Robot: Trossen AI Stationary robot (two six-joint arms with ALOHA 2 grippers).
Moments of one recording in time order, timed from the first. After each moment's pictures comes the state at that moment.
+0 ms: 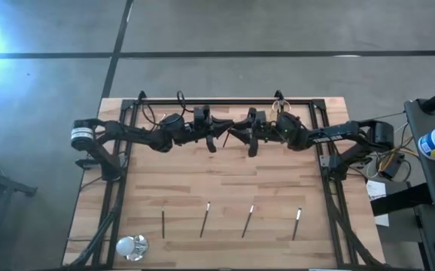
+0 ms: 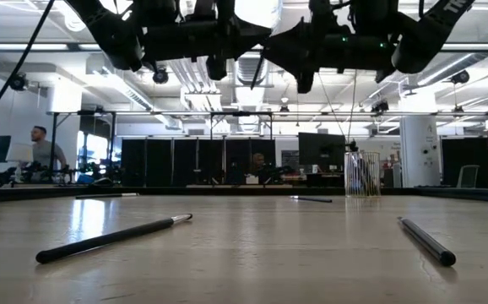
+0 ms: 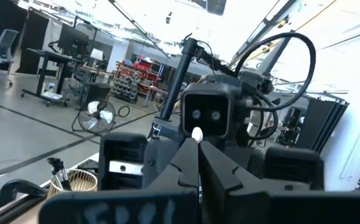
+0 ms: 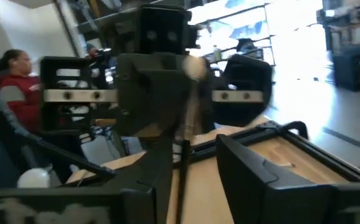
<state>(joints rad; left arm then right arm) 0.21 1.59 0.84 1.04 0.03 -0.33 -0.28 1.49 0.66 0.96 -0.21 0.32</state>
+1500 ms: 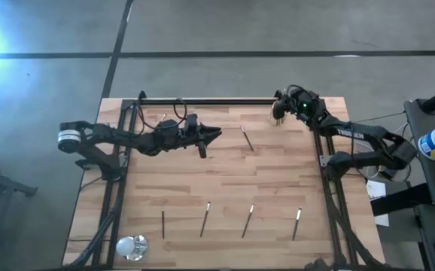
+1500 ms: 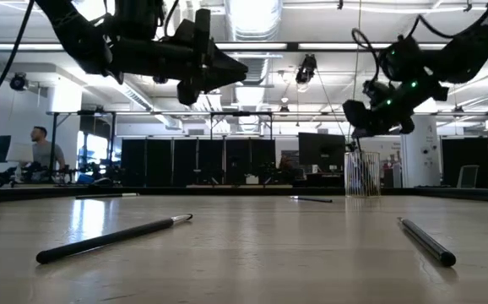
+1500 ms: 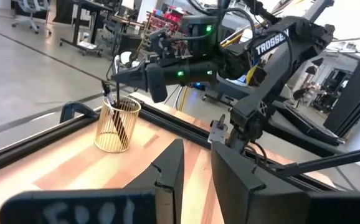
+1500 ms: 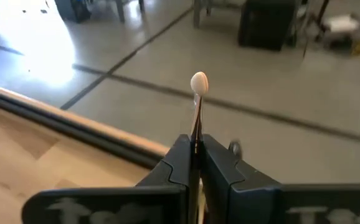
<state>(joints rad) 0.21 1.46 0.65 0.85 -0.04 -0.34 -0.87 1.22 0.46 0.38 0.23 0.16</state>
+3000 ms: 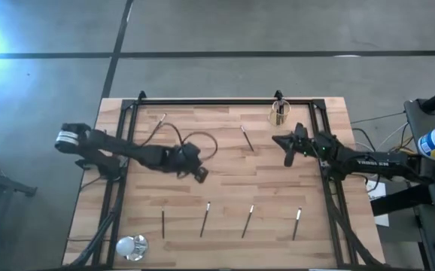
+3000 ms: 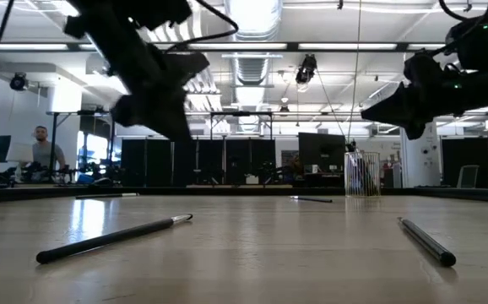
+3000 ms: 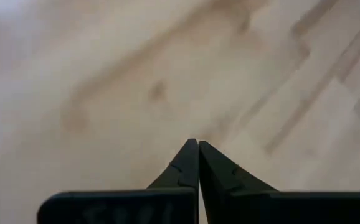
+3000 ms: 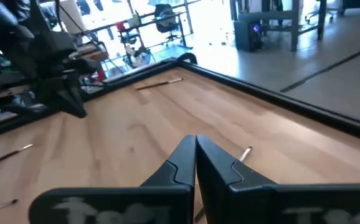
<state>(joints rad) -0.10 1.46 0.88 -0.35 -0.35 -0.91 -0.37 0.64 0.01 0.51 0.02 0.27</state>
